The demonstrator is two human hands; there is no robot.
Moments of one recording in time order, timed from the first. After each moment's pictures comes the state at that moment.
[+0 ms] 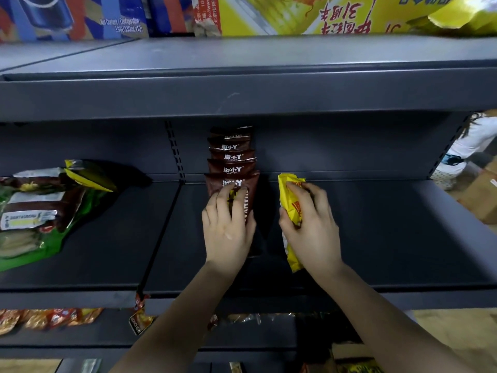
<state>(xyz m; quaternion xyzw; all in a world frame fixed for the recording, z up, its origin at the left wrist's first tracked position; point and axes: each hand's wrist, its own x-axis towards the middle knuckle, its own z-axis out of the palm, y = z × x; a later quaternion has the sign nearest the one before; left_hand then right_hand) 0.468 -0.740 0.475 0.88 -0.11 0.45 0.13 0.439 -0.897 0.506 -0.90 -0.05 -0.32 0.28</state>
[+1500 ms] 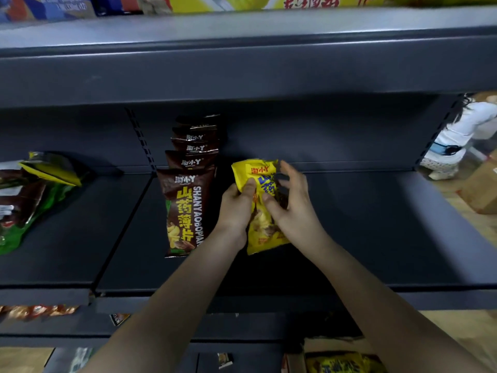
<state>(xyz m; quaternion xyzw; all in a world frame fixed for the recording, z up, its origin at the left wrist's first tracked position) 0.478 -0.842 0.532 0.62 0.11 -0.01 0.77 0.470 -0.949 0.511 -0.82 -0.11 -0.16 0.54</state>
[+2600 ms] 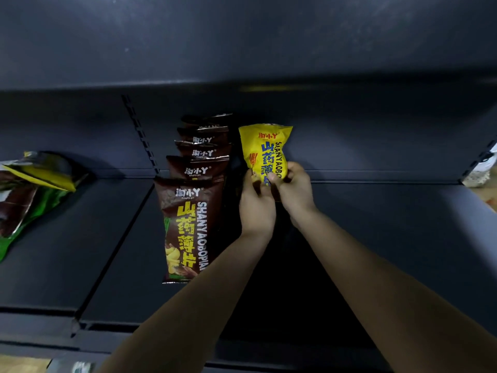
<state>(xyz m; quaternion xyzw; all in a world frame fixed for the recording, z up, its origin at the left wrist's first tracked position) 0.556 -0.853 0.488 0.78 0.11 0.16 0.60 0.601 -0.923 0.476 -0.74 0.05 -0.11 0.66</state>
